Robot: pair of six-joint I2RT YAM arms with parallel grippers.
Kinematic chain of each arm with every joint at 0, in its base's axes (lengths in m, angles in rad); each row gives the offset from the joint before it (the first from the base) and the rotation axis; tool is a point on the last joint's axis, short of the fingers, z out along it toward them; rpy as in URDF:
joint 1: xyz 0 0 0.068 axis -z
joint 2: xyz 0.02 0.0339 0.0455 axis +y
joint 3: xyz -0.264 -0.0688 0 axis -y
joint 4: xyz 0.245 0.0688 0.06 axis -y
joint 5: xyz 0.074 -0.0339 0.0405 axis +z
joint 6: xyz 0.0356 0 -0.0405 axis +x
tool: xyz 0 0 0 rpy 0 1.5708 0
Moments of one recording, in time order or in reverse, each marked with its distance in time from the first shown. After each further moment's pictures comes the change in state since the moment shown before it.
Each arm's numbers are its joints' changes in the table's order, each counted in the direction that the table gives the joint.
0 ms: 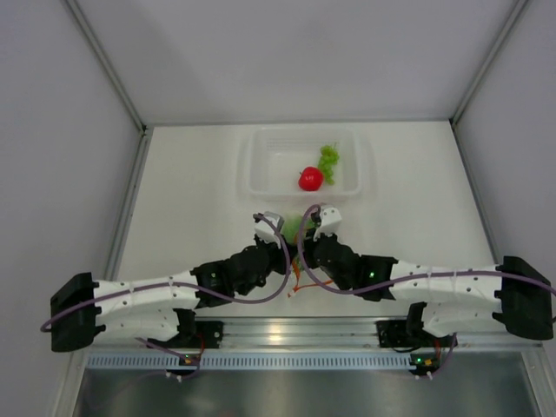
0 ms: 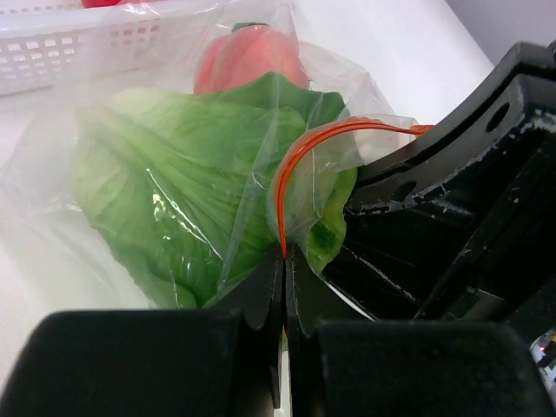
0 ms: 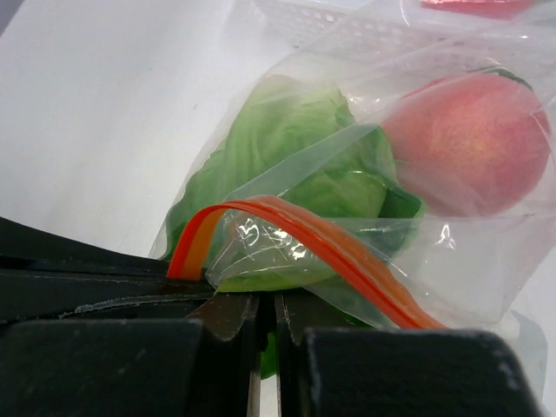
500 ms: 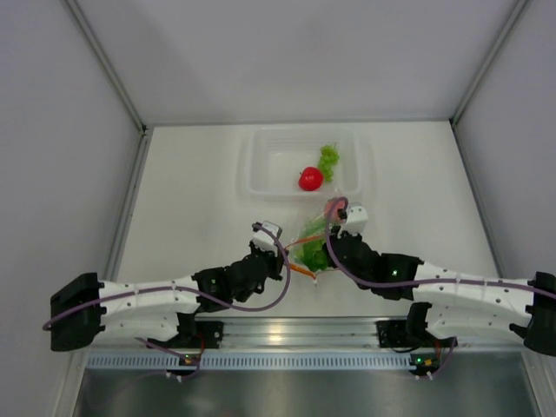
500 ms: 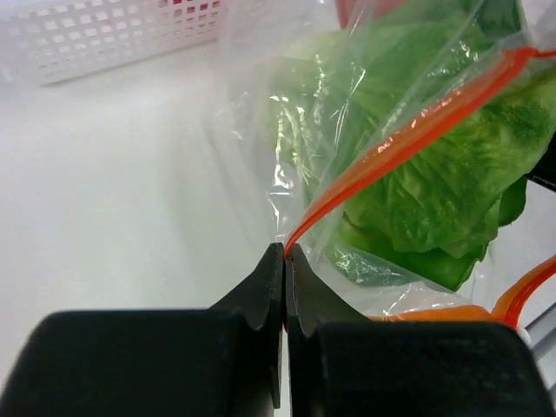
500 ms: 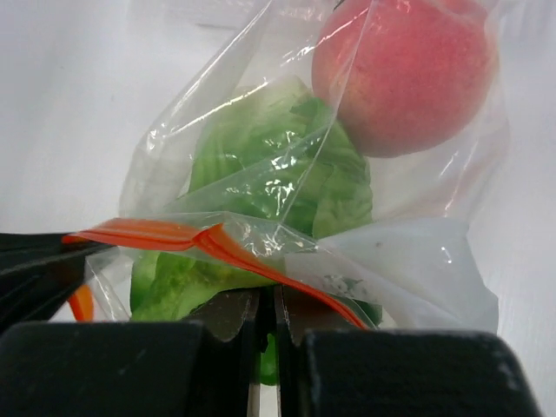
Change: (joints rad) left arm 0.019 0.007 -0.100 0.039 0.087 0.113; right arm 0.070 -0.180 0.013 -0.351 -0.045 0.124
